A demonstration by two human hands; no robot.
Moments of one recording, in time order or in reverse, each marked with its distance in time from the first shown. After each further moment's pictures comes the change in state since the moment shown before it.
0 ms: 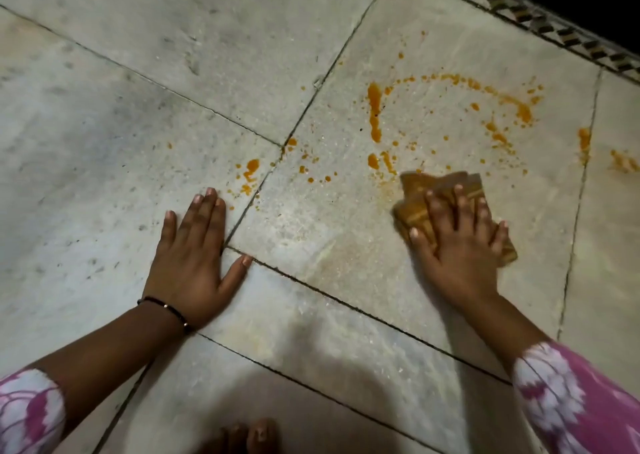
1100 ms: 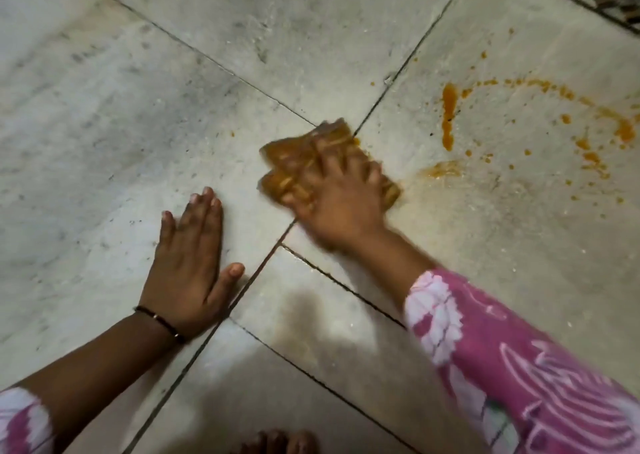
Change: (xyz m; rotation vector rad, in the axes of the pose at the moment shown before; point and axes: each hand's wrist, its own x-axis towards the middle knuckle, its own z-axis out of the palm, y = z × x) left_hand -0.032 -0.048 -0.008 -0.092 0.026 -0.075; right_hand 0.048 -0.214 -0.004 0.084 -0.094 -0.551
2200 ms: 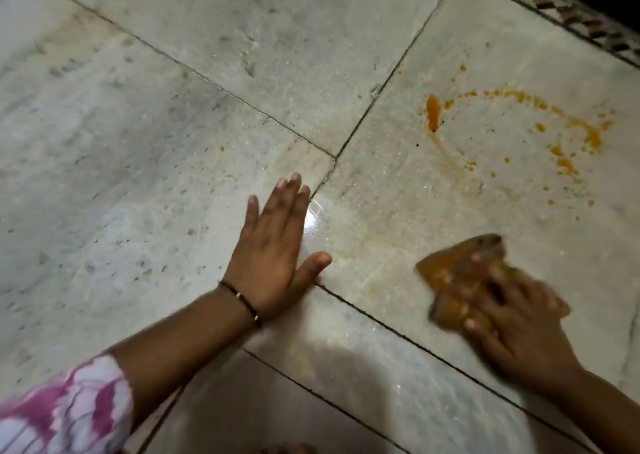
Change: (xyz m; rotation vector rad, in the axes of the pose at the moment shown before) left_hand 0.058 0.076 -0.004 -0.212 0.026 0.191; right_hand -0.190 0.160 -0.004 -0.137 -0.031 0.045
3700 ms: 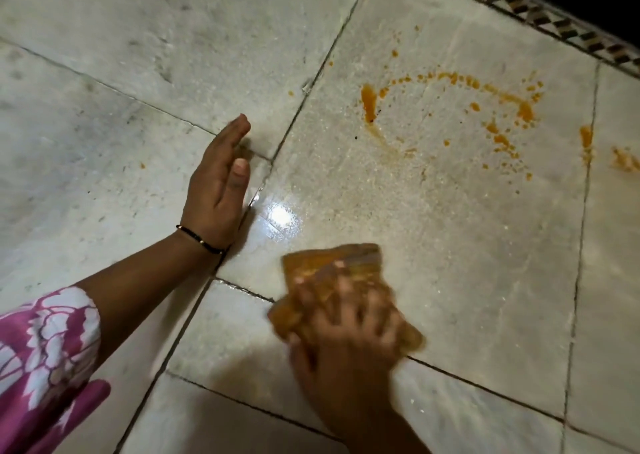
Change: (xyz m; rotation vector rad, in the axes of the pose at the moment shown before) left_hand 0.090 -0.016 0.010 -0.582 0.365 0.082; right_hand 0.025 -0.170 0.009 0.132 0.139 0.353
